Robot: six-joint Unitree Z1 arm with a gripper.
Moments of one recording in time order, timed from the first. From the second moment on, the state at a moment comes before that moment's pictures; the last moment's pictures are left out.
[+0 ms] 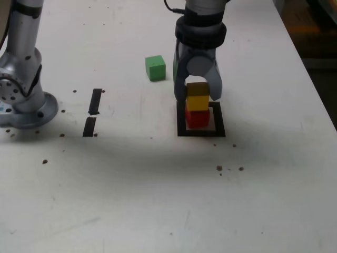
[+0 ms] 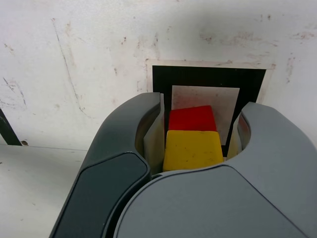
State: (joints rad) arm 0.01 1.98 -1.46 1.15 -0.02 0.00
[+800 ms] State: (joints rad) arm 0.01 1.98 -1.45 1.15 -0.03 0.02
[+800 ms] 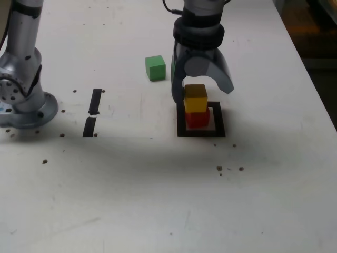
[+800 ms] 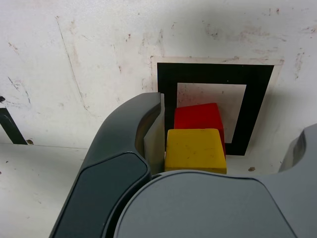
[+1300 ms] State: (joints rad) arm 0.05 1.74 -1.35 1.18 0.08 -0.01
